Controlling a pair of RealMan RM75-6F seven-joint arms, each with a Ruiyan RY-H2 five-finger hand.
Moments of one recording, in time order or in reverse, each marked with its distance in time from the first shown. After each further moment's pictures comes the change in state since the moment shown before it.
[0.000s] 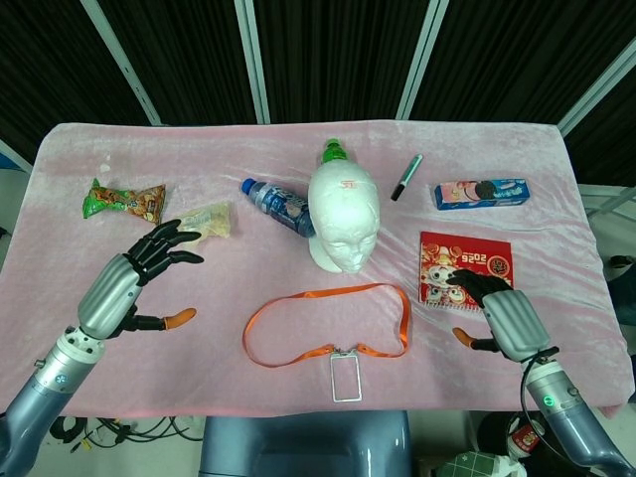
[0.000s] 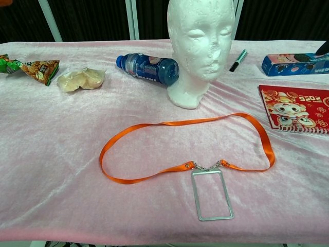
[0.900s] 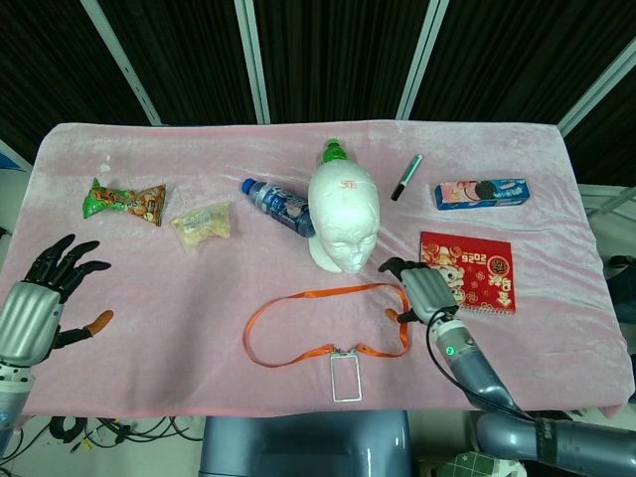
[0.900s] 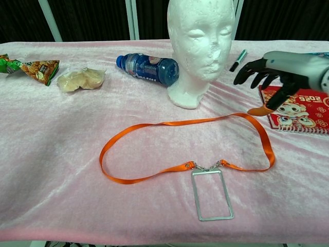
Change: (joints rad) left arm 0.228 0.049 0.074 0.038 -0.107 0.154 0.333; right arm 0.351 -0.356 0.134 0.063 0.691 -0.180 -0.480
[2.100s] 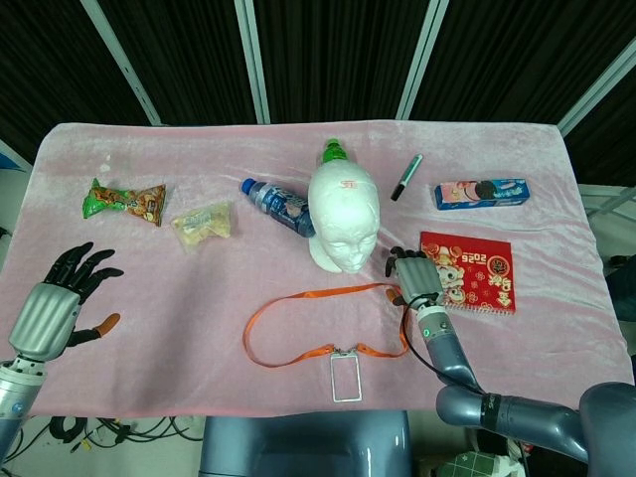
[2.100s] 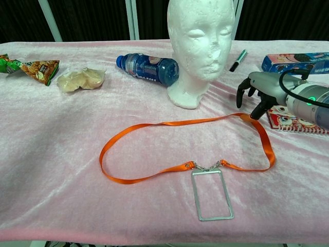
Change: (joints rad) left arm -0.014 -0.080 0.007 0.162 0.025 -0.074 -0.019; right arm 0.073 -0.245 -0.045 0.369 0.070 0.049 -0.082
